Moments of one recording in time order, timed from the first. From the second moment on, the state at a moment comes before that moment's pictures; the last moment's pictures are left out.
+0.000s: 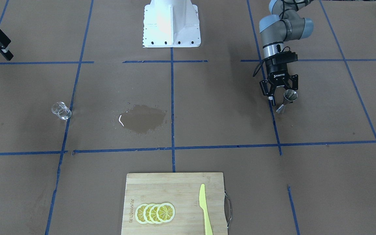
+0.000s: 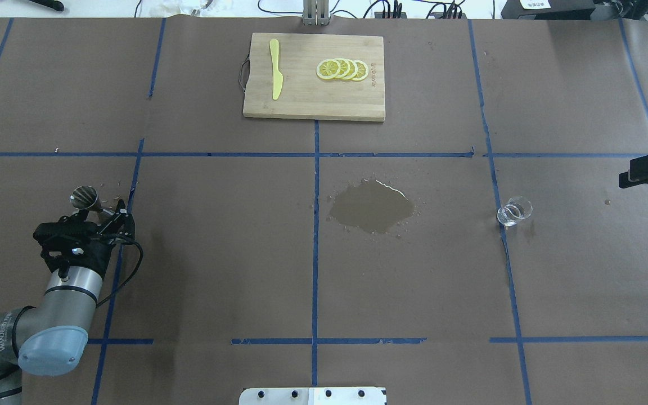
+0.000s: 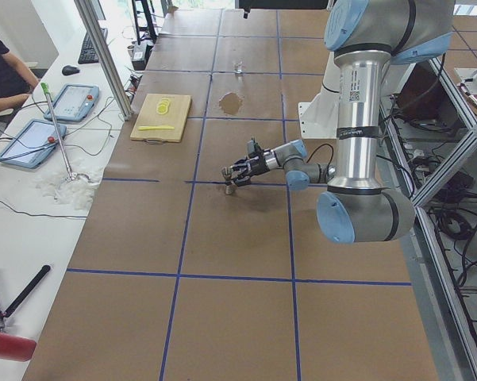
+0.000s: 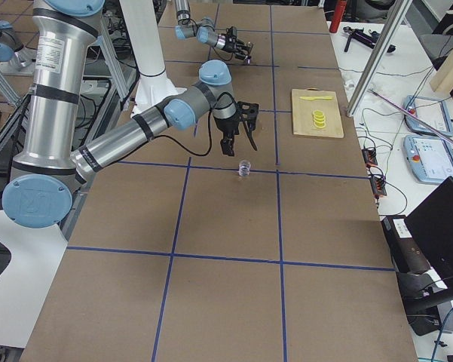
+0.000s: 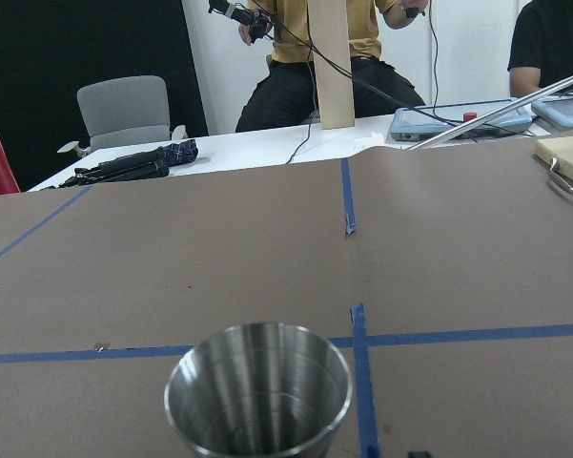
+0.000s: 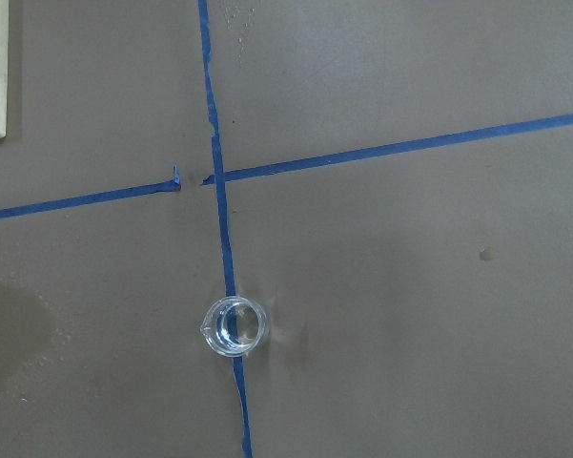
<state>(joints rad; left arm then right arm) -0.22 -1.54 -1.75 -2.19 -0.58 -1.42 1.09 -1.76 2.32 -1.45 2.18 0.94</state>
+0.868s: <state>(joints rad) -0.23 -1.54 -1.74 -2.19 -0.58 -1.41 1.08 -1.76 2.32 -1.45 2.18 0.94</state>
